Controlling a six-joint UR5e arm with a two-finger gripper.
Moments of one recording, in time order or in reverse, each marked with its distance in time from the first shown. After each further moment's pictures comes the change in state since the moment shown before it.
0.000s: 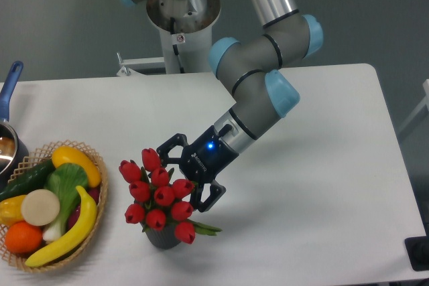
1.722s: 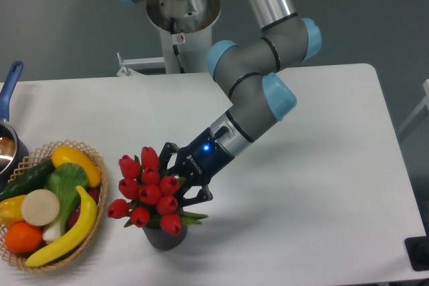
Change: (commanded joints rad) arm 0.002 0.012 0.008 0.006 -0.069 -0.014
